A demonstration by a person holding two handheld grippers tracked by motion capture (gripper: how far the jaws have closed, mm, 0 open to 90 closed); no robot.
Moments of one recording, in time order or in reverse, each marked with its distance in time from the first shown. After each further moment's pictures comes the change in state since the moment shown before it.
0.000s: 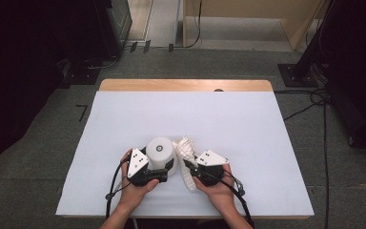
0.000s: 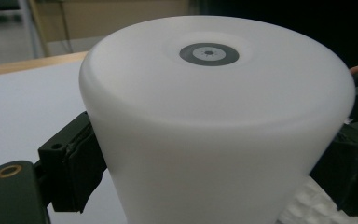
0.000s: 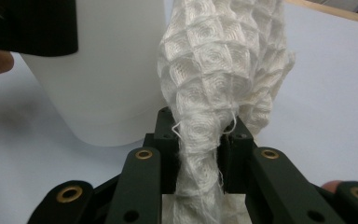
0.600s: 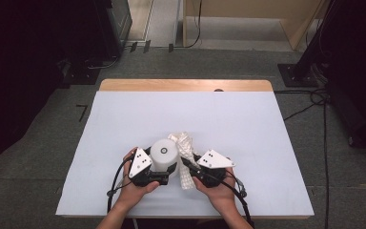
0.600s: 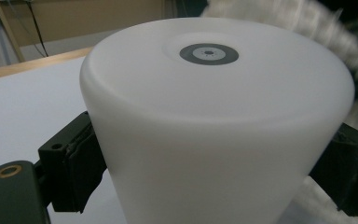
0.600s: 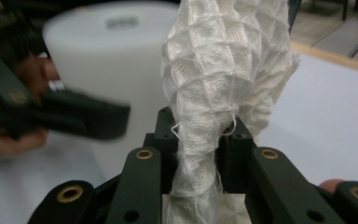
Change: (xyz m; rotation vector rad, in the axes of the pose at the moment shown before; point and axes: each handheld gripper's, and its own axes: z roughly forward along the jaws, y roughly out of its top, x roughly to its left) left arm 0.001 0.001 0.003 0.028 -0.071 0.051; right arm 0.009 0.019 -0.021 -0.125 0.042 -0.013
